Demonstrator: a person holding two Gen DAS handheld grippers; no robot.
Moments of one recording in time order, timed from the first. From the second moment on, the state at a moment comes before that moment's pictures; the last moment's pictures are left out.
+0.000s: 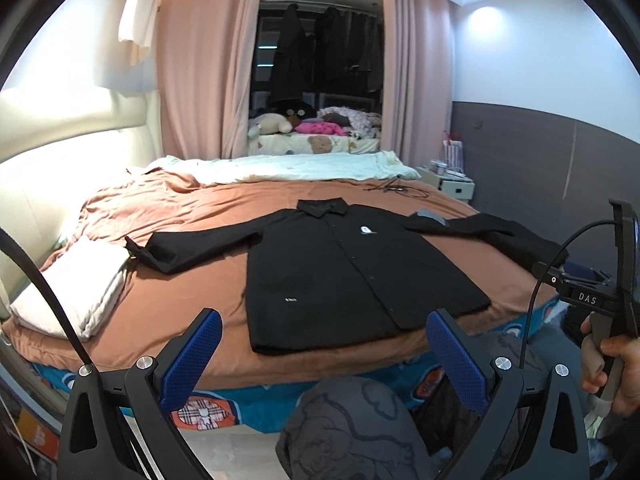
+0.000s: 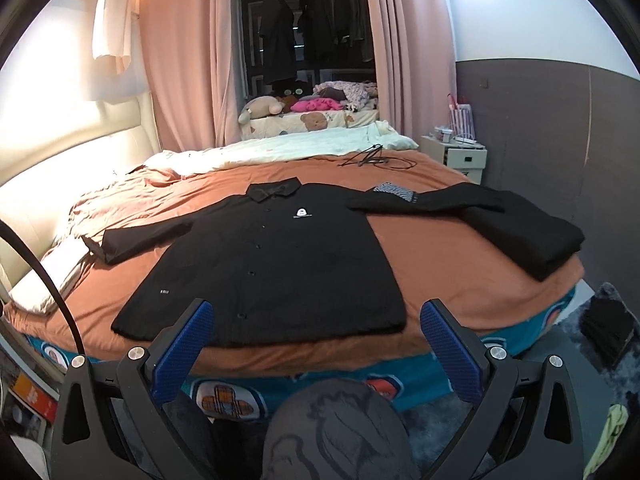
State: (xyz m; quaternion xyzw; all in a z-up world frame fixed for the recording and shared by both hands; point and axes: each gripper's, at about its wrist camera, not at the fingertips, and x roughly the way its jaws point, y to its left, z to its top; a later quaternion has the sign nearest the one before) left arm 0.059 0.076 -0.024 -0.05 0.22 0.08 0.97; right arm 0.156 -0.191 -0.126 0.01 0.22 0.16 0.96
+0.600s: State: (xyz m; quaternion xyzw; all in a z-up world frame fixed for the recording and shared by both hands) left arm 0.158 0.173 -0.033 -0.11 0.25 0.12 0.95; right arm 0.270 -0.151 -0.126 0.04 0.25 0.21 0.94
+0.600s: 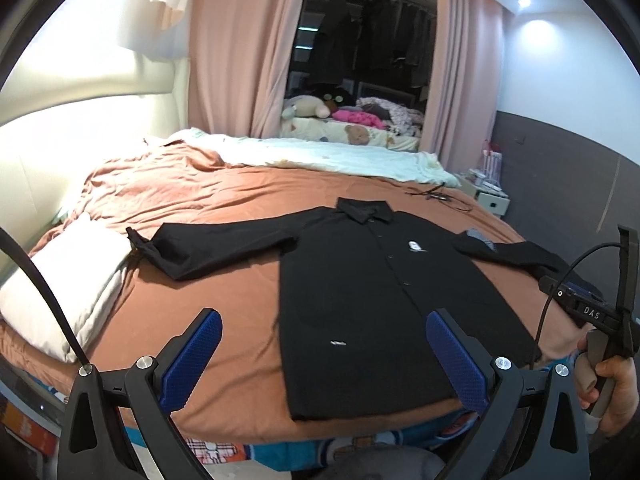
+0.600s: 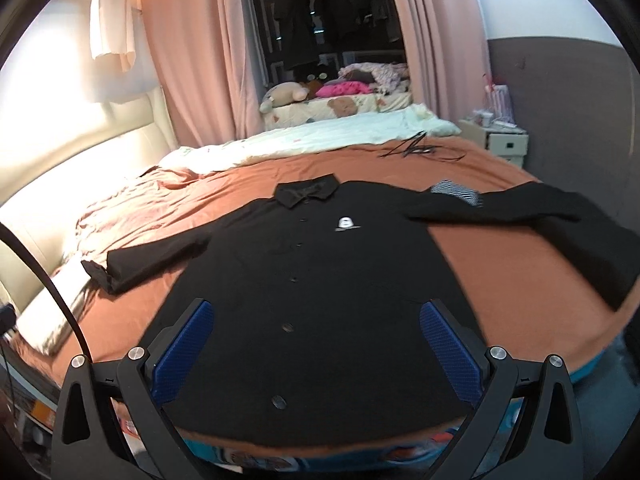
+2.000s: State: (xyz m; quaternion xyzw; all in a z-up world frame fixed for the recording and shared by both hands) left arm 0.301 0.464 -0.103 -0.24 0.33 0.34 0.85; right arm 0.543 0.006 -0.142 0.03 0.35 0.33 0.87
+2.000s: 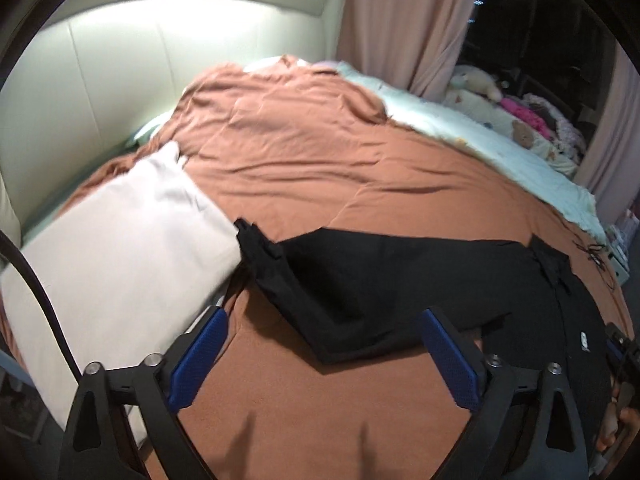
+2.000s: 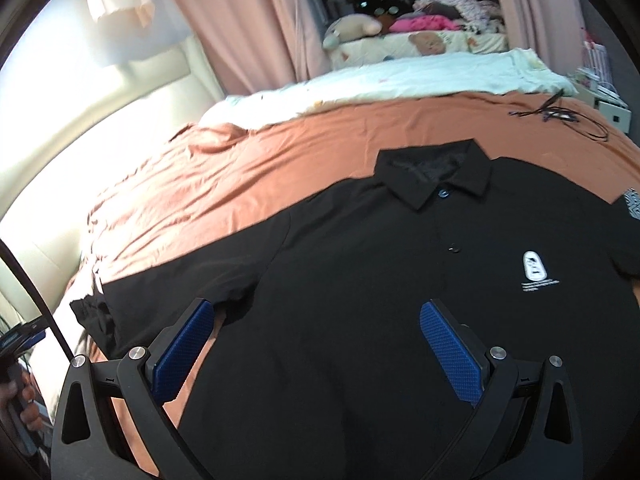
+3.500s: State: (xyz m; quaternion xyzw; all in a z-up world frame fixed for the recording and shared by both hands) left arm 0.452 0.433 0.067 -0.18 0.23 0.20 0.93; right arm 0.708 0.043 -0.171 0.09 0.47 0.37 0.79
